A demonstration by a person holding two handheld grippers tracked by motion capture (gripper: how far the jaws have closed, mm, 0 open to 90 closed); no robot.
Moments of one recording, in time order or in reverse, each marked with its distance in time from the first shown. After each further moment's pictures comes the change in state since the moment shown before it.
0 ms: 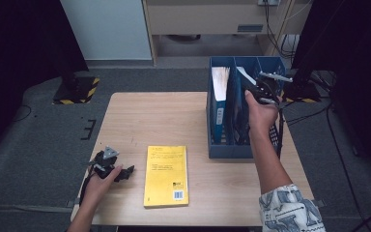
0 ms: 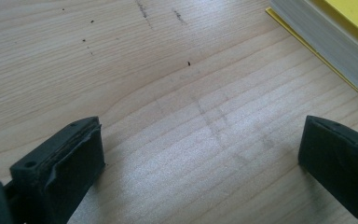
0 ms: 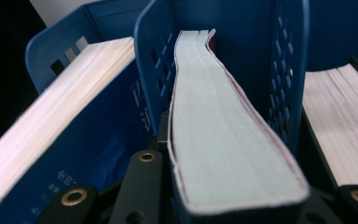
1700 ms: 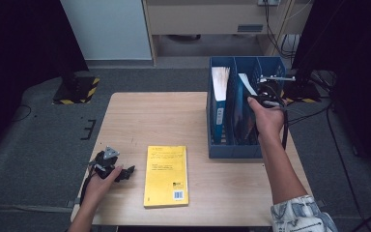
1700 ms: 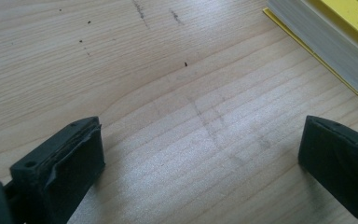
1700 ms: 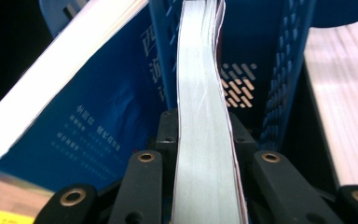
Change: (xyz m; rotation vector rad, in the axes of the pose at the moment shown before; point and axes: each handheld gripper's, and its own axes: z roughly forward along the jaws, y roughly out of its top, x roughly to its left) left arm -0.002 0.000 0.000 -0.002 -0.002 -0.002; right arm -0.002 0.000 -0.020 0.158 0.028 -0.053
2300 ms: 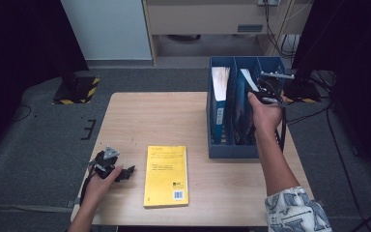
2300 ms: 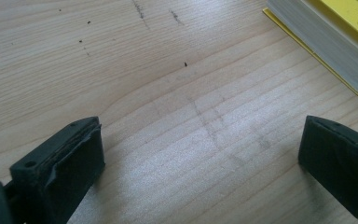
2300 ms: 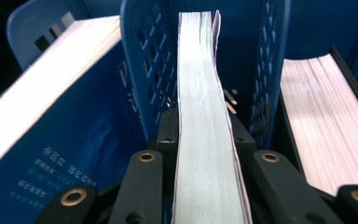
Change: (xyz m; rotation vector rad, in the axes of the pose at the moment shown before) left arm 0.000 0.000 0.000 0.000 -0.001 0.000; right arm -0.003 0.007 0.012 -0.068 -0.063 0.007
